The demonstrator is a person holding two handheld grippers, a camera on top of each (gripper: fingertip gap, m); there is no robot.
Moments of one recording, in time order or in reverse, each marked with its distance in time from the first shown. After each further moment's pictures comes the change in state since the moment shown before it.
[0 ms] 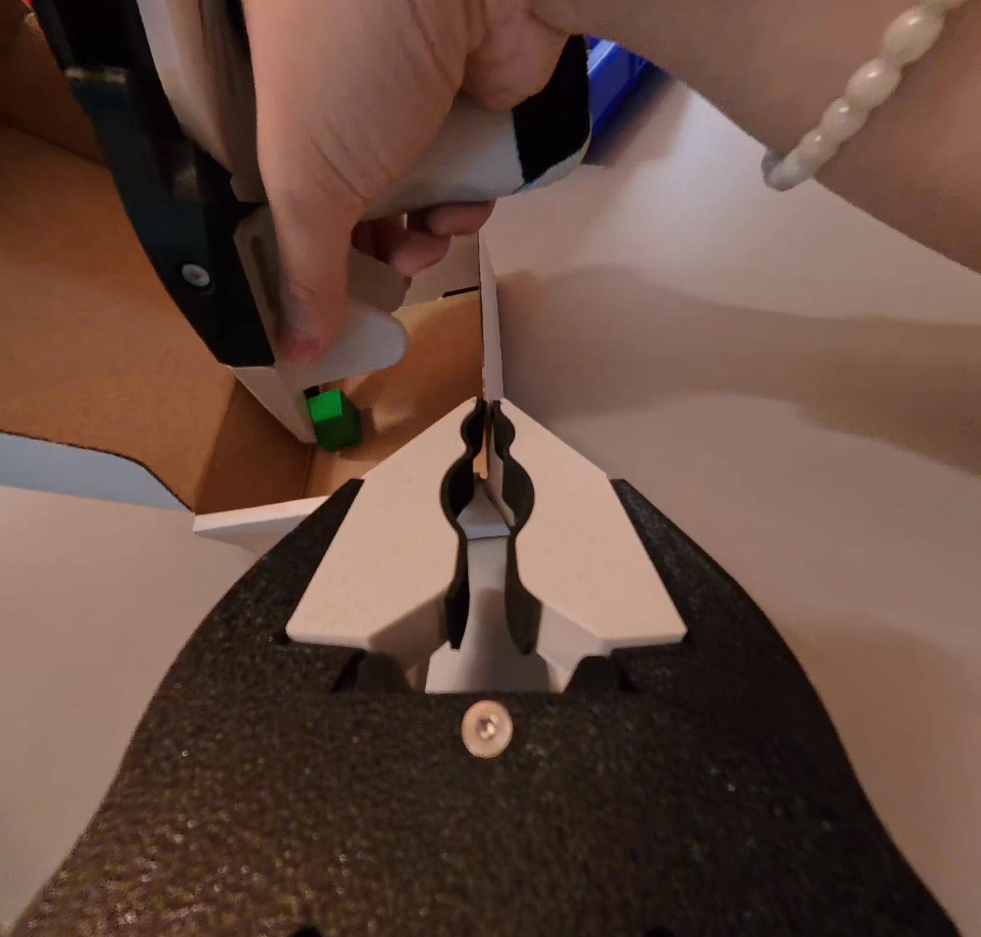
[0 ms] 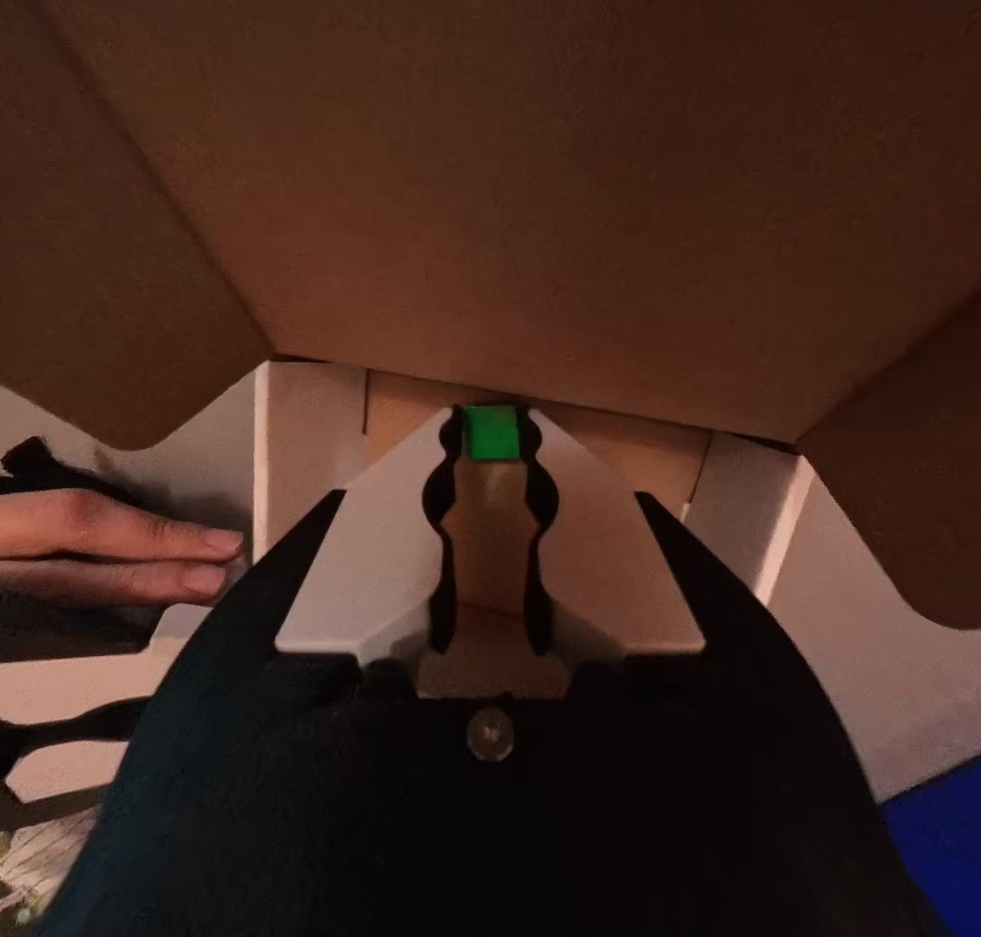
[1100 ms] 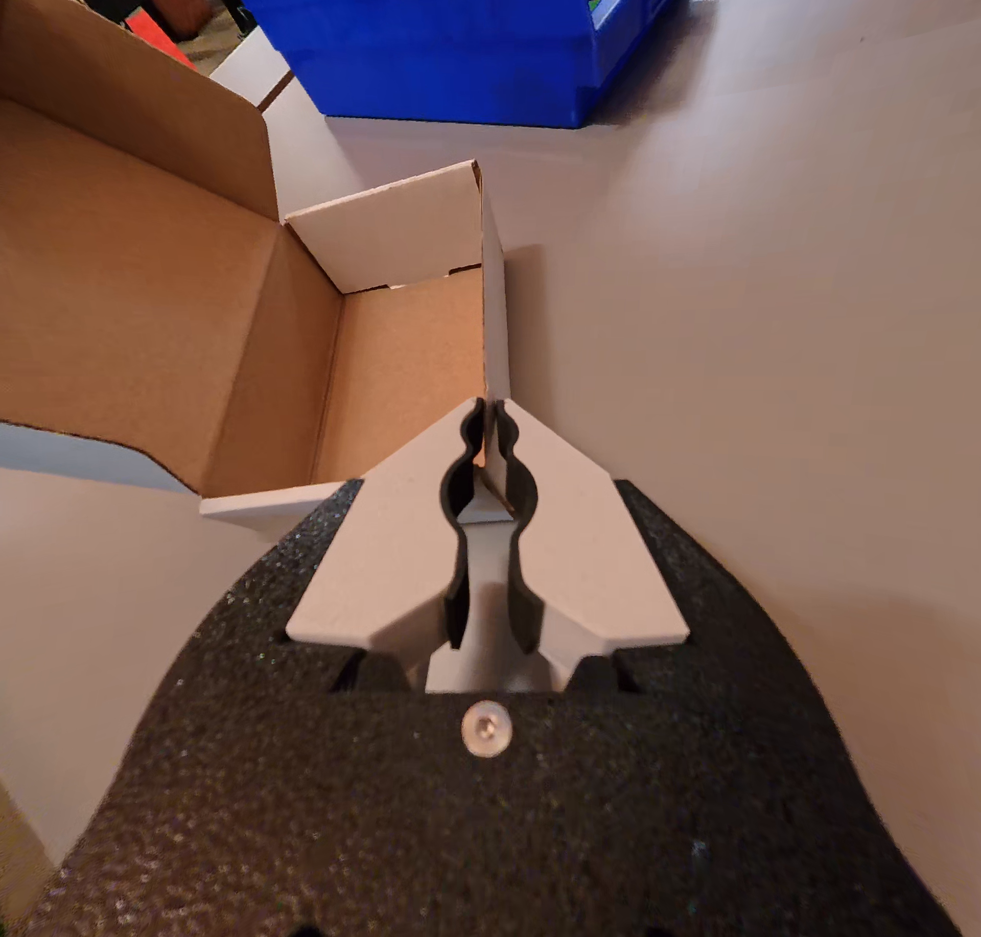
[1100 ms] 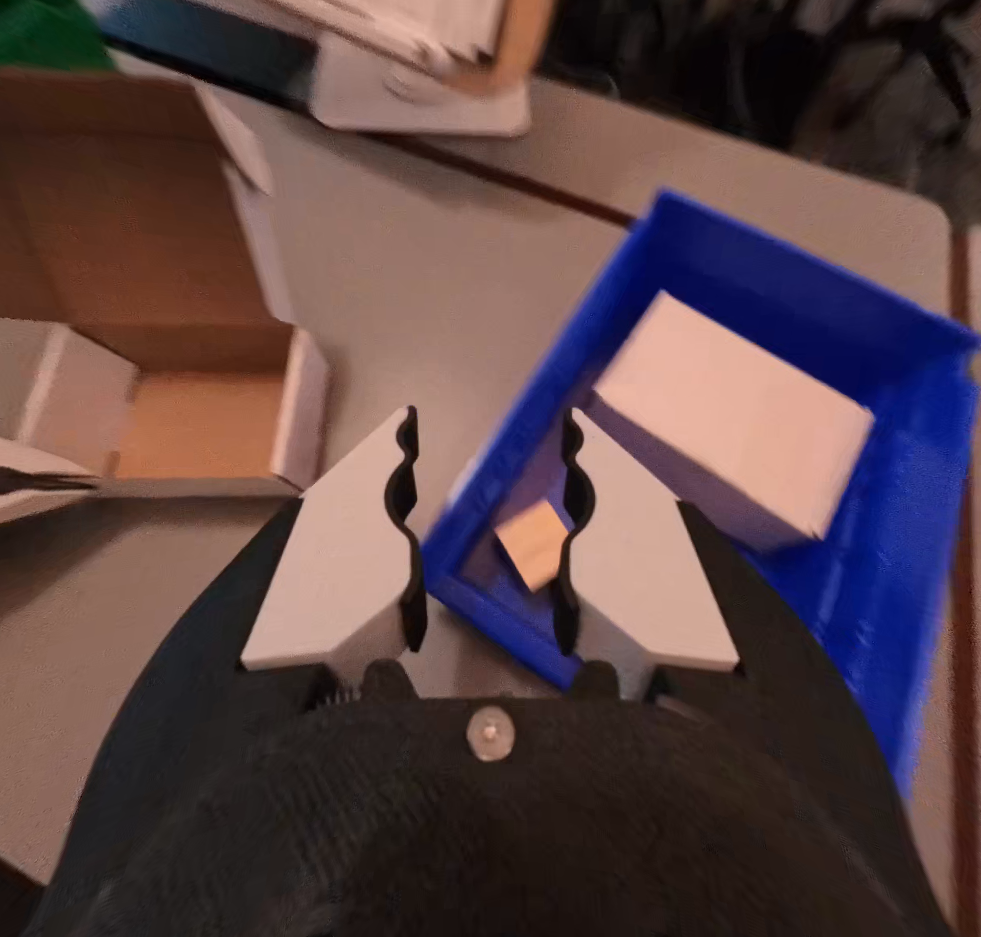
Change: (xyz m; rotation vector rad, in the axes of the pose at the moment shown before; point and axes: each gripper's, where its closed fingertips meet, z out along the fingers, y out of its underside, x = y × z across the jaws) left arm -0.009 0.010 -0.004 -0.045 -0.002 0.039; right arm 0.162 0.057 -0.205 0.561 0.299 0.053
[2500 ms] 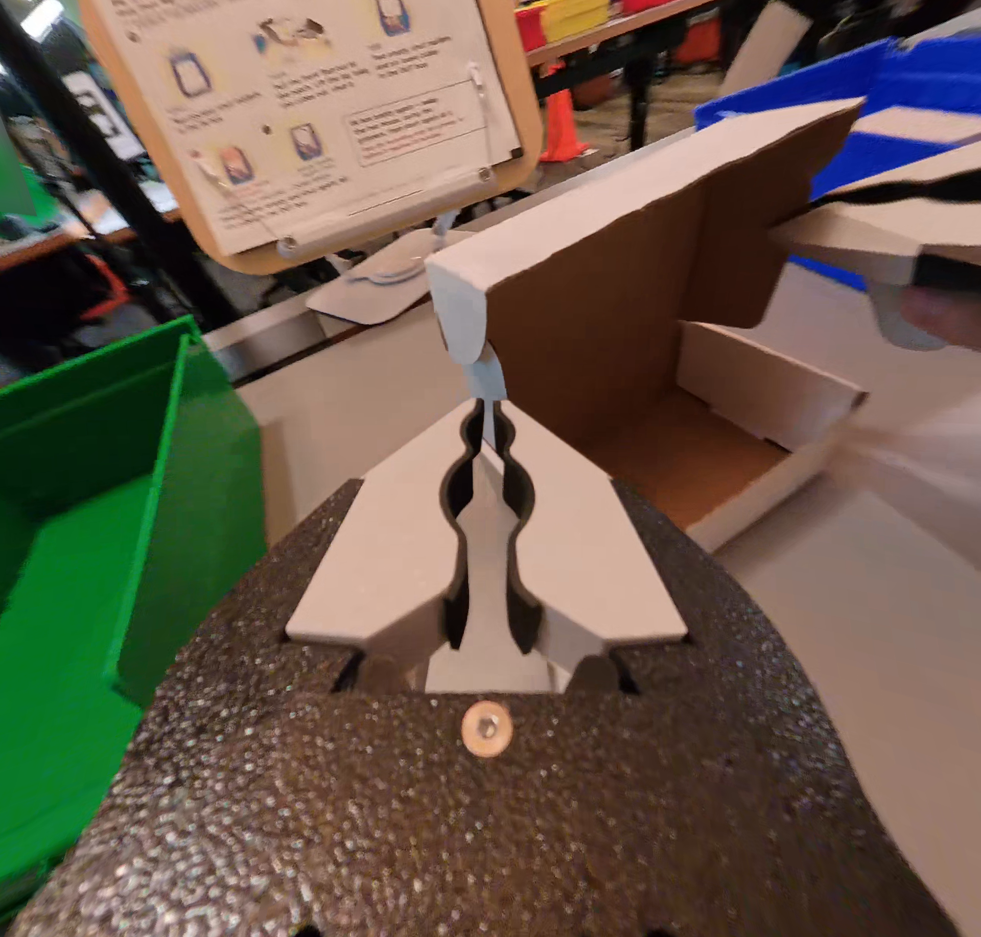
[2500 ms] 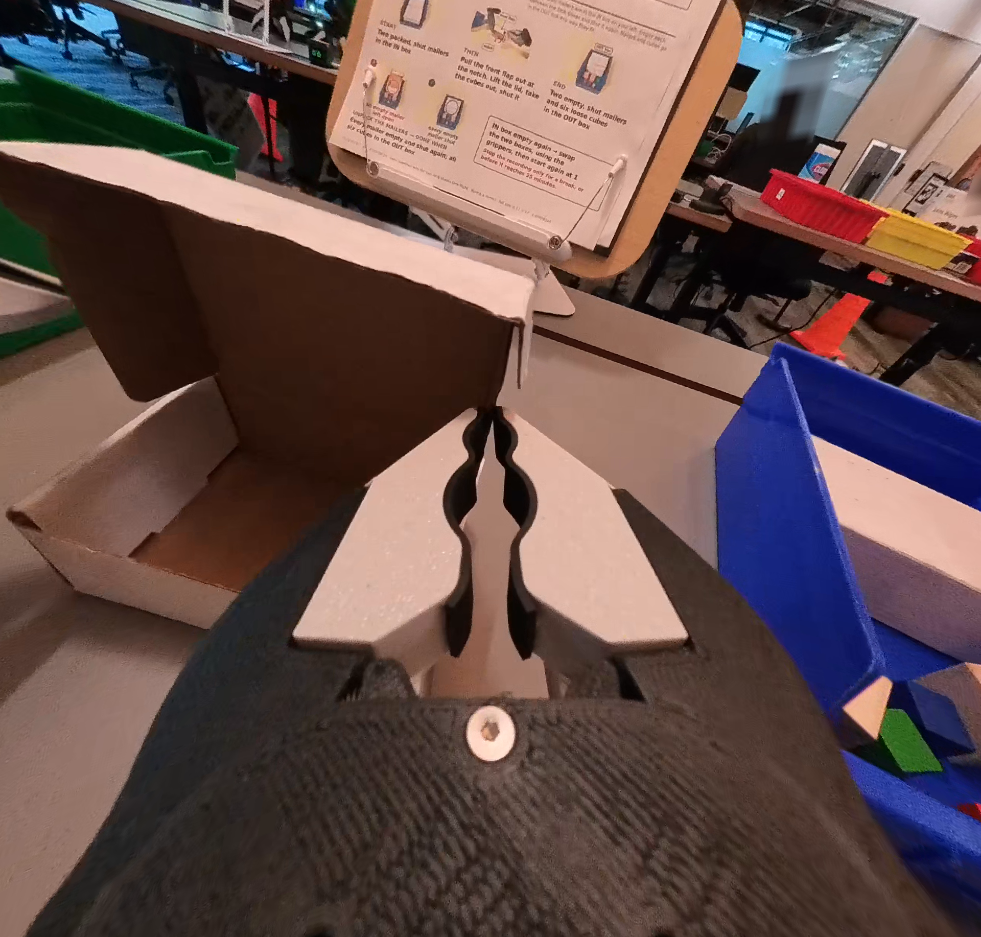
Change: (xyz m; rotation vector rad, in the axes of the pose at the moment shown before) left arm -0.113 -0.012 -0.074 0.122 -0.589 -0.307; right arm -0.151 -0.004 0.059 0.421 0.224 -0.121
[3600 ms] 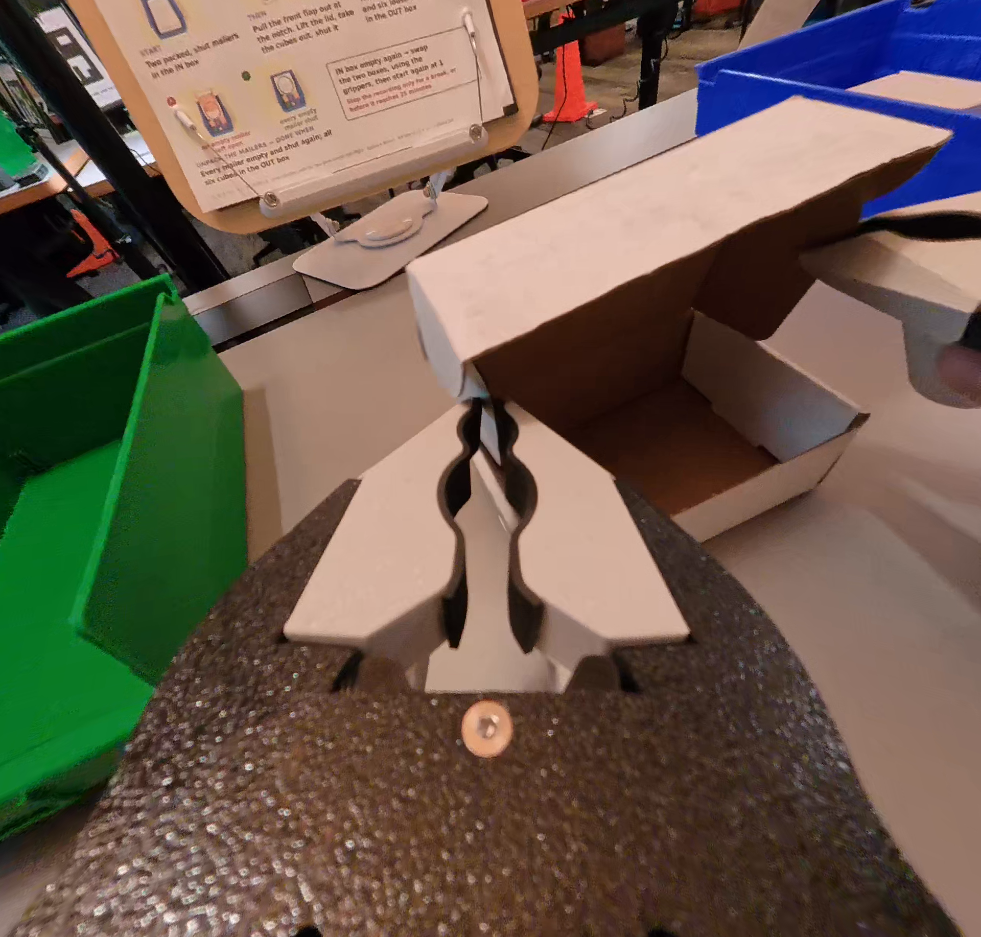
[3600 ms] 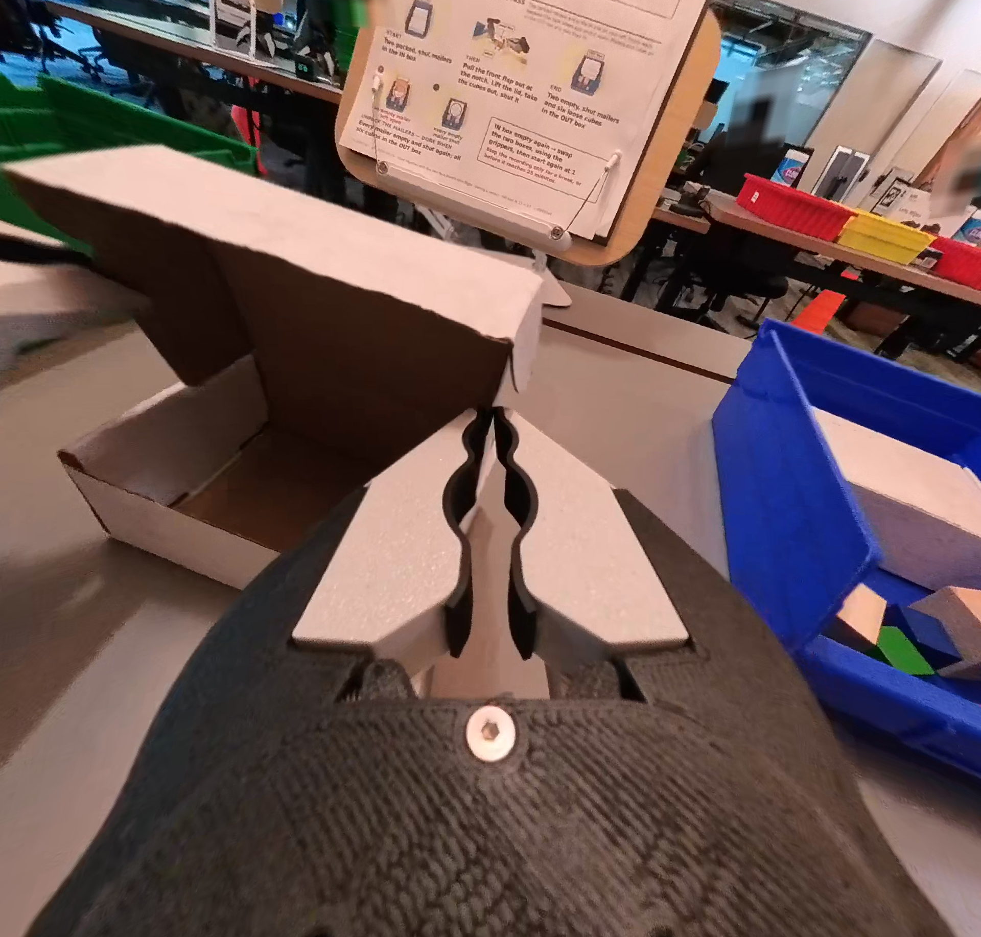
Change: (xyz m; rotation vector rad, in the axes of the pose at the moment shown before) left arm 0.011 0.010 -0.007 -0.064 -0.015 -0.019; right arm -0.018 0.008 -0.031 0.019 0.039 0.013
